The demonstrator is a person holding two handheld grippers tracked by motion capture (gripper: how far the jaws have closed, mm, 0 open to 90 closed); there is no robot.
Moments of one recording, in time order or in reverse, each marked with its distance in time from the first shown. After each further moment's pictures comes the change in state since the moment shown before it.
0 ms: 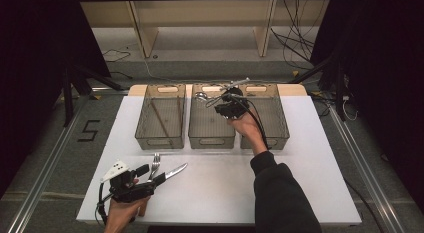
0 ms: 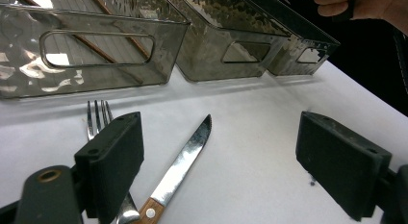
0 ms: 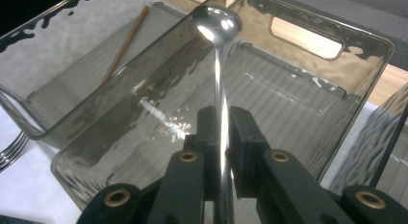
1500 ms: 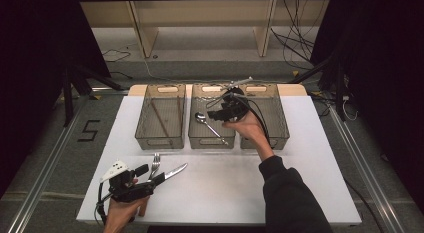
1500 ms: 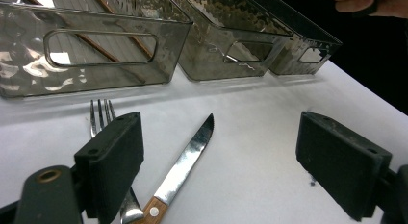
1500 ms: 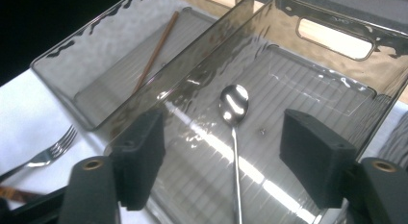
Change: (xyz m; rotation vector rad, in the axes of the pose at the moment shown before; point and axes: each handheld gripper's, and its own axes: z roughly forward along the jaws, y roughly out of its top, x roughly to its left) left arm 0.002 0.000 -0.001 0.004 0.005 -0.002; right arm 0.009 0.000 -0.020 -0.008 0.099 0.003
